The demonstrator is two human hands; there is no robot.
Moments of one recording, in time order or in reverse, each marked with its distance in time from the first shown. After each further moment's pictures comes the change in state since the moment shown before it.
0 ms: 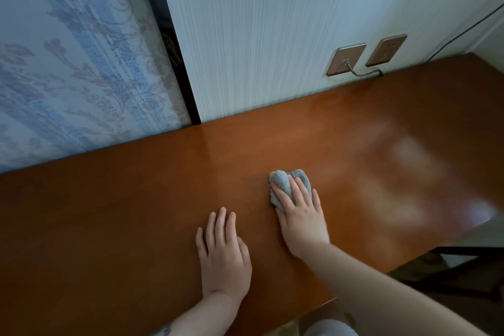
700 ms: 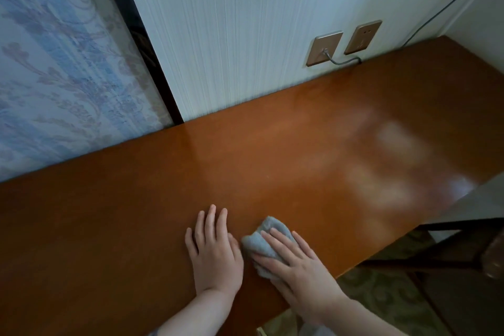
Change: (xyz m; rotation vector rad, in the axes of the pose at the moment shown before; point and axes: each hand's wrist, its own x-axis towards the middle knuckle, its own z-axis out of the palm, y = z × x) left_hand 0.002 -0.002 0.001 -0.002 -0.036 0.015; right_hand -0.101 0.012 0.009 -0.057 -0.113 -0.397
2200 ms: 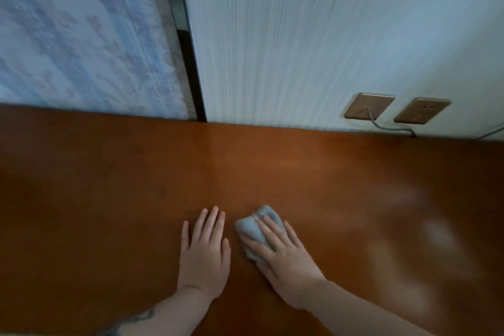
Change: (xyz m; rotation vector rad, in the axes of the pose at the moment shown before) left_hand 0.008 0.092 0.027 0.057 0.075 -0.183; right_hand 0.069 0.145 -0.051 -0.107 -0.163 -0.406
